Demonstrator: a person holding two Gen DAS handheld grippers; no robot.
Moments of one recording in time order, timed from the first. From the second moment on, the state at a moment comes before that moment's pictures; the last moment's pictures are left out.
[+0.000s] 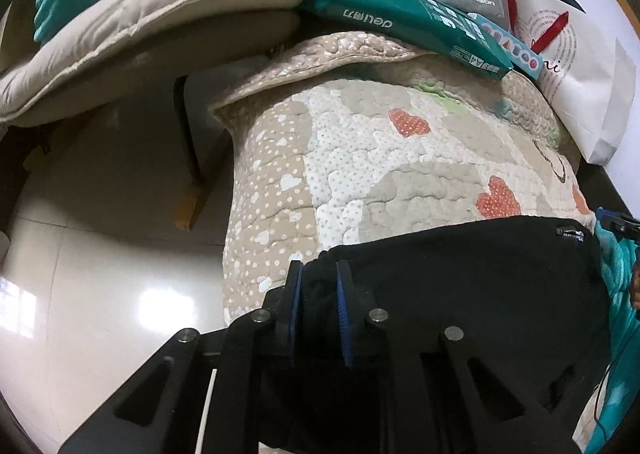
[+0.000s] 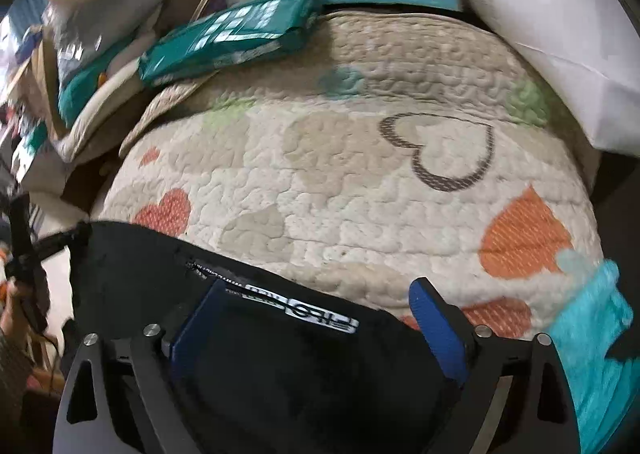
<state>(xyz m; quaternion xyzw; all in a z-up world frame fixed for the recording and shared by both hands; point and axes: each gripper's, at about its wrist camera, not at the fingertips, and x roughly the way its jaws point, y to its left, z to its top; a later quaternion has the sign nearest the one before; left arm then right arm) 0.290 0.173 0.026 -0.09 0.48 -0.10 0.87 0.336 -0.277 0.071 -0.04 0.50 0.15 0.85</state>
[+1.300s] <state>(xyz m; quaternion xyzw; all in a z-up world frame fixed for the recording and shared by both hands) 0.151 0.164 0.121 -0.04 0.36 -0.08 0.93 0.197 -0.201 0.122 -0.16 0.45 0.15 0.87</state>
